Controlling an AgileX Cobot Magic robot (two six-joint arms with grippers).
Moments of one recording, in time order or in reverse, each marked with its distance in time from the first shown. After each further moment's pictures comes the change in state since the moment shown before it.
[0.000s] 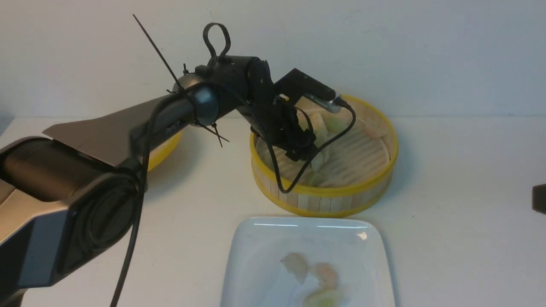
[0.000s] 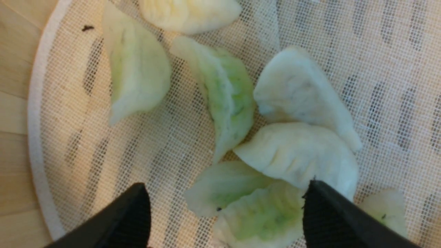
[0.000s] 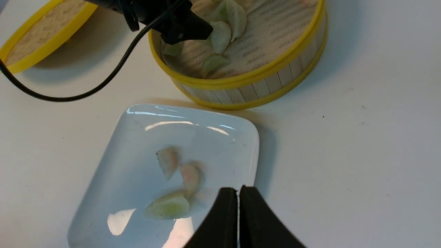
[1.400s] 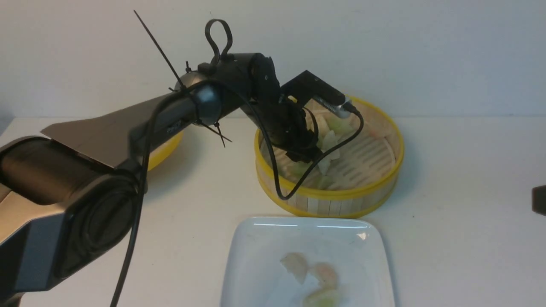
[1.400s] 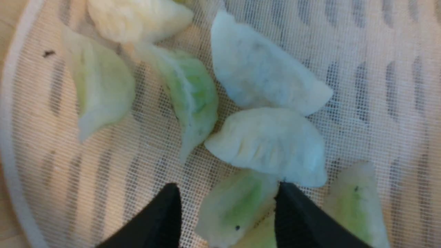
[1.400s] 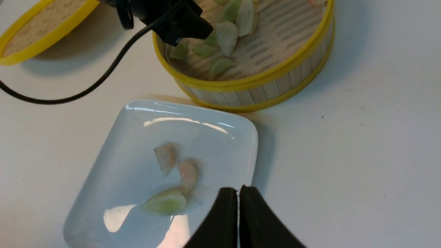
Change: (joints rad) right arm 0.000 0.000 0.000 0.000 0.004 -0.028; left arm -0.010 -0.013 0.007 -0.056 0.037 0.094
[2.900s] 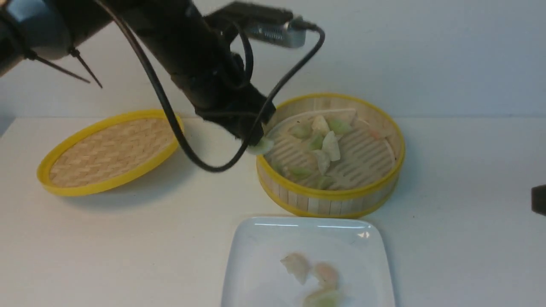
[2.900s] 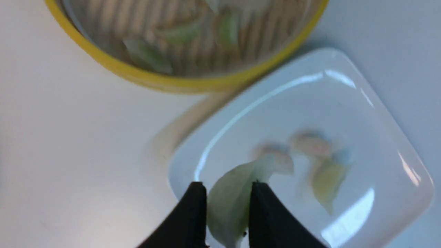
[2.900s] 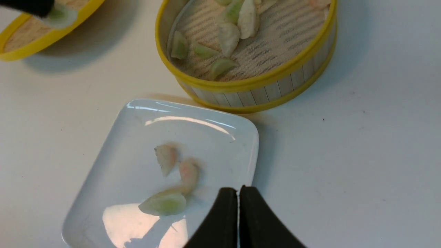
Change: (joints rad) right arm 0.000 0.000 0.000 0.004 0.000 -0.018; left arm 0.062 -0.524 0.299 -0.046 0.443 -0.205
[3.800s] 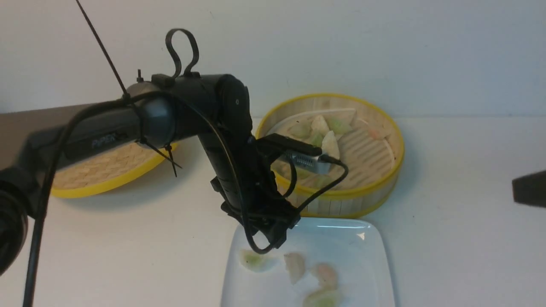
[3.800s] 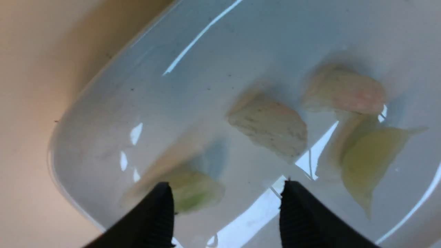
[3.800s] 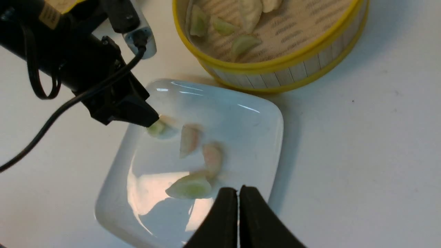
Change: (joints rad) right arm 0.000 0.160 -0.146 0.051 0.118 0.000; left arm -0.092 0.183 0.169 -0.004 -0.103 -0.002
